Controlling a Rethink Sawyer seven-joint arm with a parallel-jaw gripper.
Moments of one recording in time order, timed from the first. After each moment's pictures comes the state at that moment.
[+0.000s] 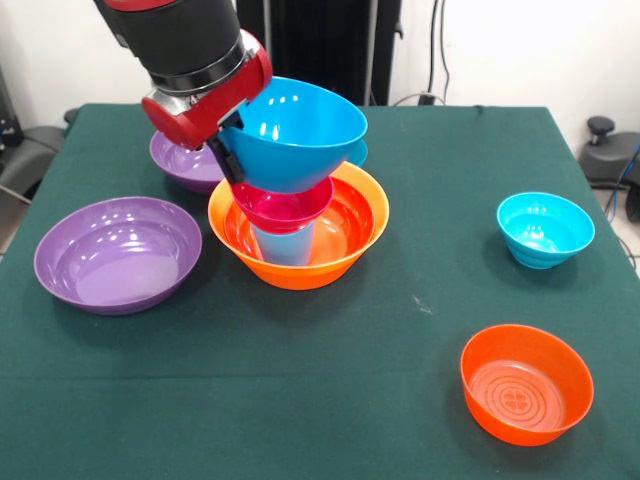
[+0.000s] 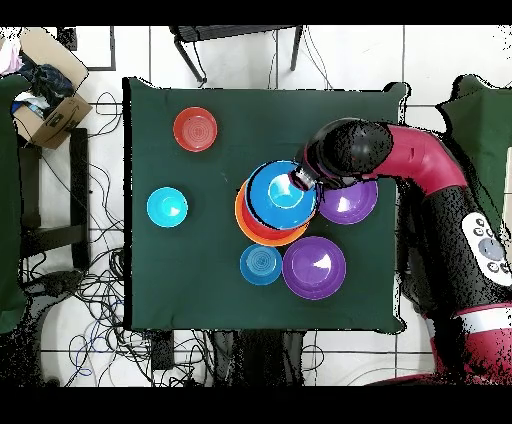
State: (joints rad) arm -0.80 -0.56 0.67 1.41 -0.41 1.11 0.84
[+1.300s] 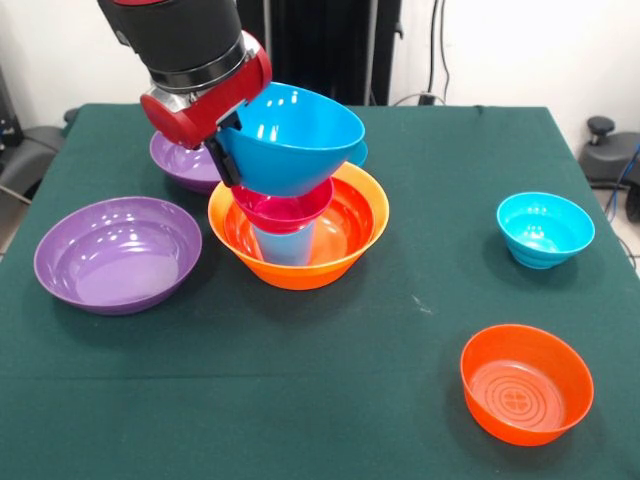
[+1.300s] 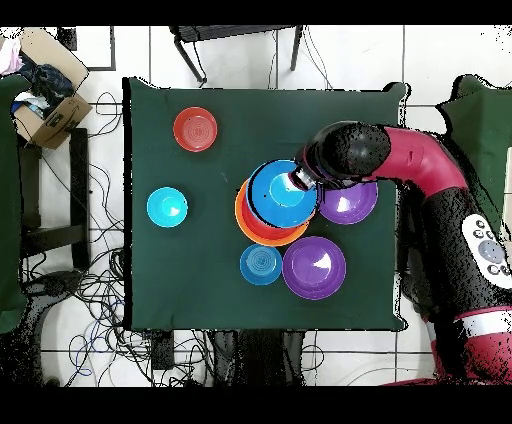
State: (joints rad) arm -0.80 -0.58 0.67 1.43 -0.42 1.07 0.84
